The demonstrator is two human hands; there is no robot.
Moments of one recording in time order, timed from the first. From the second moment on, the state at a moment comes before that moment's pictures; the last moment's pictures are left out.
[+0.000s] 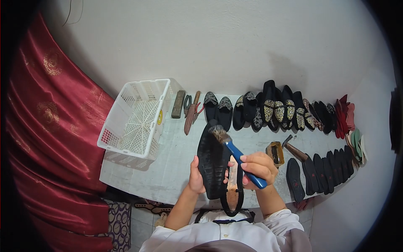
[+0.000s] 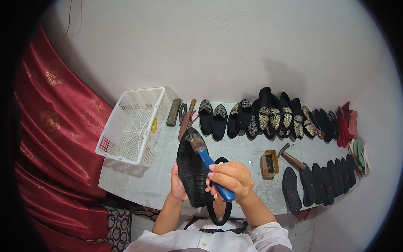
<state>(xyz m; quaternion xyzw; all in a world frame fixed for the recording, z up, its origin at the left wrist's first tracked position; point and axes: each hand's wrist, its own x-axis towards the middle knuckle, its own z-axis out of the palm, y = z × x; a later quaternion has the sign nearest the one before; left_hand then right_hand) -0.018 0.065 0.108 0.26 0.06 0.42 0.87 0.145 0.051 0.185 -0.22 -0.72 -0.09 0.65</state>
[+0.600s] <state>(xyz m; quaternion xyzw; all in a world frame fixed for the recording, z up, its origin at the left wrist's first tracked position) -0.007 0.046 0.112 0.21 0.09 0.47 0.85 0.158 0.028 0.185 -0.20 -0.74 -0.03 0.64</state>
